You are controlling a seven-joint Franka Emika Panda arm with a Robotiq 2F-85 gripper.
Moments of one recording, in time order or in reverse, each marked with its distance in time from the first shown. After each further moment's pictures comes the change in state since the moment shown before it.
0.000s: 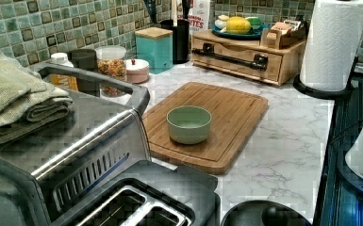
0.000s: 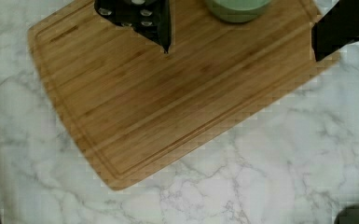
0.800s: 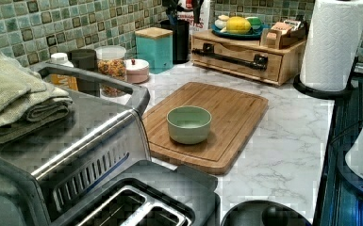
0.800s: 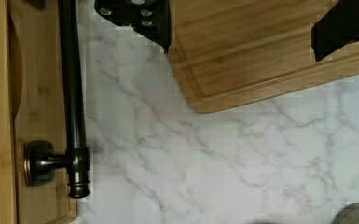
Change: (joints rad) arm -0.095 0.111 -0.074 -0.008 -0.147 0.177 -0.330
